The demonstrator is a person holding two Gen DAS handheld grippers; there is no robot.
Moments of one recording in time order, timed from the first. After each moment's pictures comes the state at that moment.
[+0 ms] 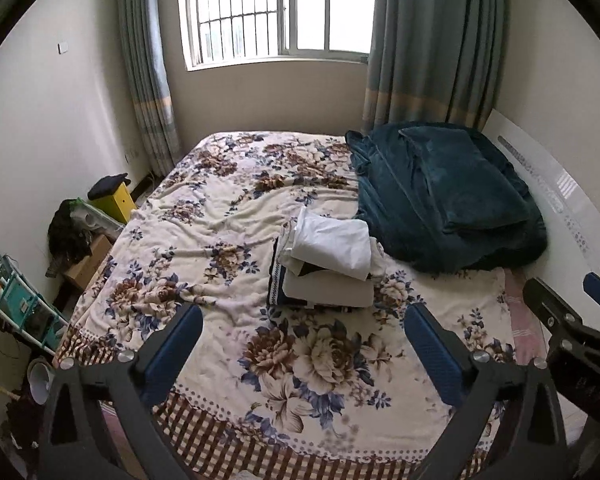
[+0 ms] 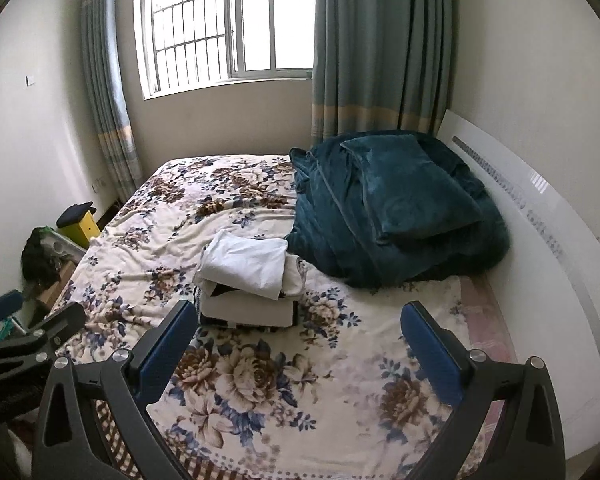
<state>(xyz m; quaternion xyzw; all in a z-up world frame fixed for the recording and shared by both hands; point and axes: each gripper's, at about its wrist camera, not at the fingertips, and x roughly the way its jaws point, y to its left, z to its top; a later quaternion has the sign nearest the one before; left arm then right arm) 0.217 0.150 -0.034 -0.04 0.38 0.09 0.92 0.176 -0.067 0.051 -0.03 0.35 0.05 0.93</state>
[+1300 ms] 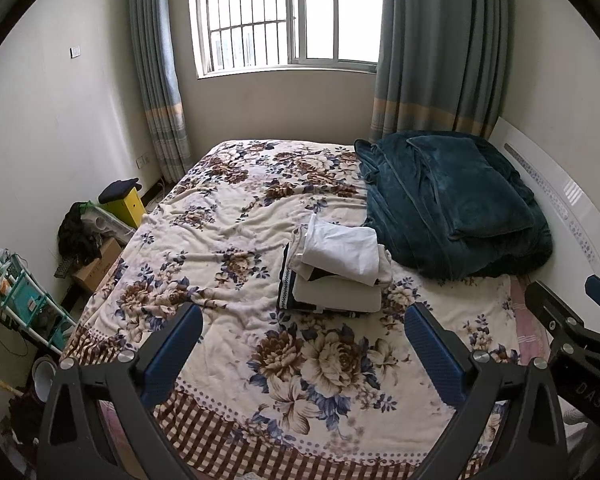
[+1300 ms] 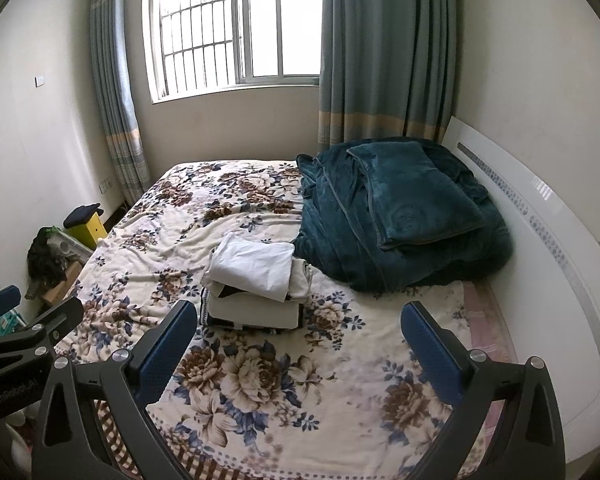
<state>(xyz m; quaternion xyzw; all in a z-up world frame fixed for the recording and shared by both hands) 0.199 0.144 -0.026 -0.03 0.37 0.10 0.92 0.172 -0.074 0.060 -0.03 0.34 0.07 0.94</state>
